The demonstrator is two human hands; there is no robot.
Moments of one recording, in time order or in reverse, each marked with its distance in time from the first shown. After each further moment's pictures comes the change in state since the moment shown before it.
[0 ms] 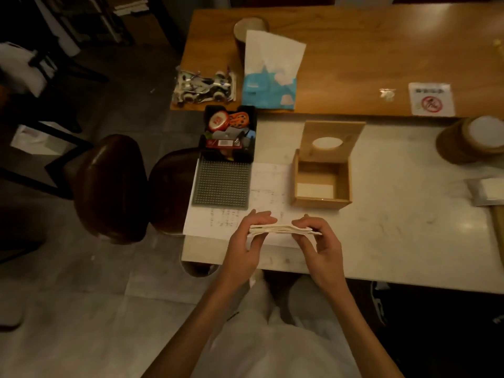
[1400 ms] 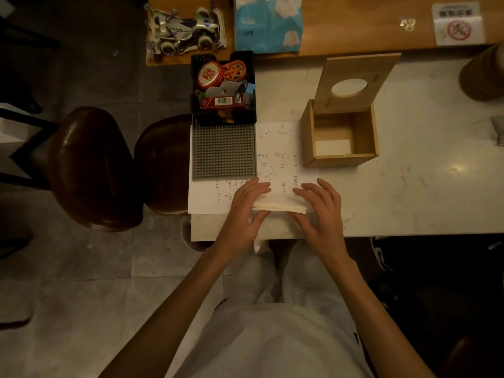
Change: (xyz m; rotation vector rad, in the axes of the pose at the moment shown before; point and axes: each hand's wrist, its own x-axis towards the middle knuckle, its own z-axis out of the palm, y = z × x) left_hand 0.013 -0.075 -0.039 0.221 -0.237 0.119; right_hand -0.009 0.065 0.038 -0.584 0.038 -0.191
